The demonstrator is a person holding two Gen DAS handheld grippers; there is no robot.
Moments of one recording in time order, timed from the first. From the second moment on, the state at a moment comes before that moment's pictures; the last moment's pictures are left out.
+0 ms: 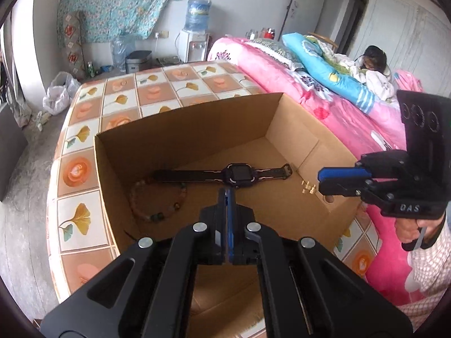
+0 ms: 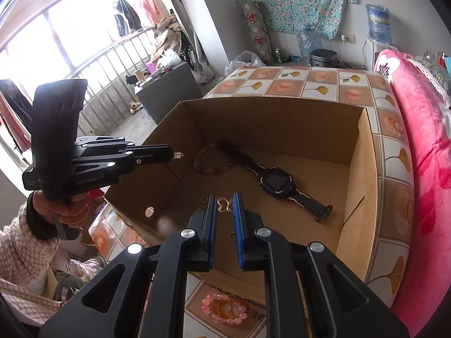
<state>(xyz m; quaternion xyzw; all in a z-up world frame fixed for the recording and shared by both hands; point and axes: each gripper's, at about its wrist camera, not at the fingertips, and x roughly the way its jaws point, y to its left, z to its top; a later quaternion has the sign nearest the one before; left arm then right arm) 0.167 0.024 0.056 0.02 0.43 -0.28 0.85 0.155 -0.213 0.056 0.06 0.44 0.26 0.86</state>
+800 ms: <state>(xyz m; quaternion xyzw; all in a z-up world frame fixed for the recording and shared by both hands) 0.044 0.056 0.095 0.01 0.30 -0.28 0.91 0.062 -0.241 0.113 0.08 0.30 0.27 0.91</state>
